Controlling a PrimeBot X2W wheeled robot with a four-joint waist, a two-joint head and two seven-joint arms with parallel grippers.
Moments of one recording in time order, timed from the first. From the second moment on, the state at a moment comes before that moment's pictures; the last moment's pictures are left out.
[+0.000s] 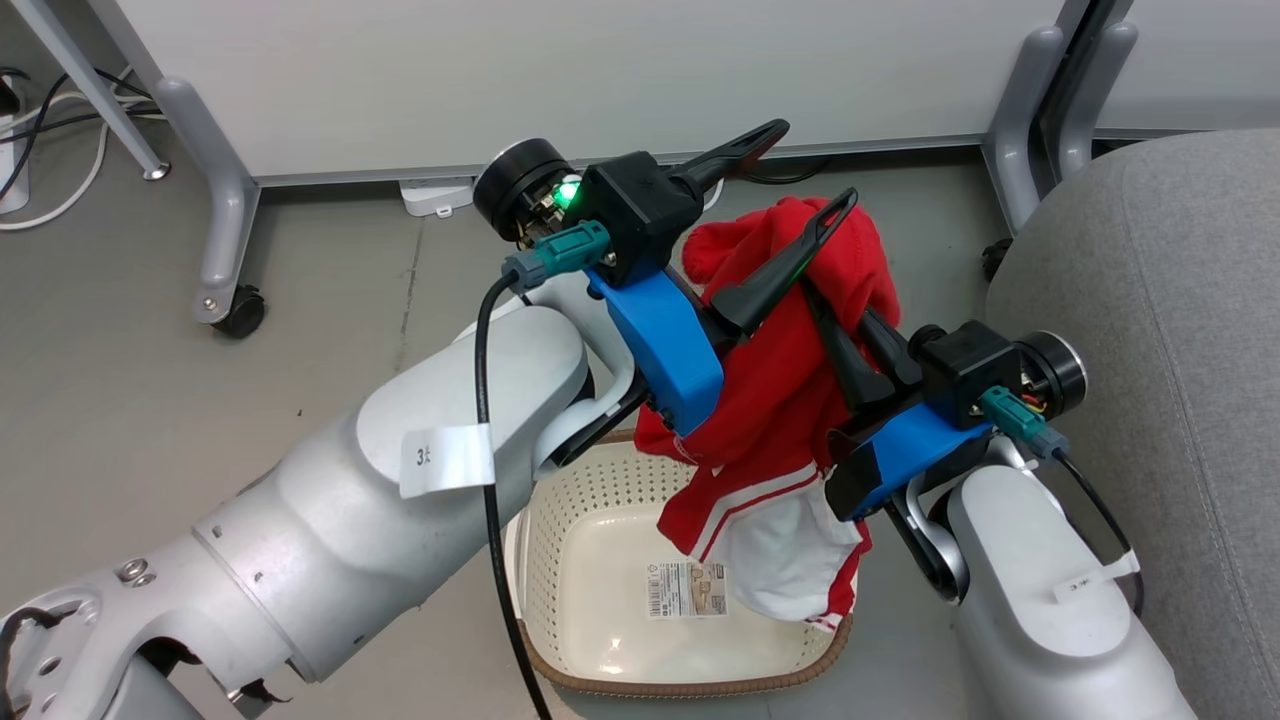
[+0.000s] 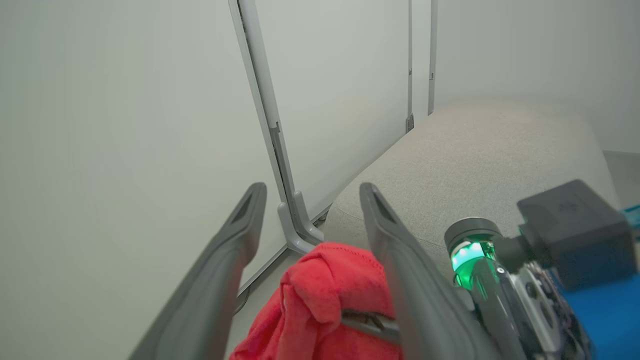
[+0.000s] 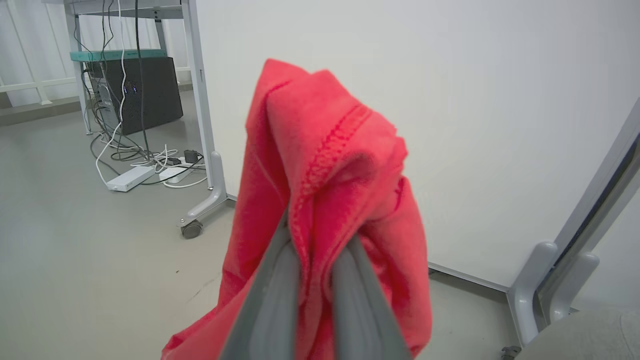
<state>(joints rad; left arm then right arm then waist) -1.10 0.21 -1.21 0.51 -0.88 -0.13 -0.26 -0.56 -0.05 0.27 0.52 0.05 0.13 -0.26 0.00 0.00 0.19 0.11</state>
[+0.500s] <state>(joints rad) -1.04 0.23 -1.18 0.50 -0.83 -0.13 -0.26 -0.52 -0.05 0.20 0.42 0.07 0.13 -0.26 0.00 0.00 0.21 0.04</state>
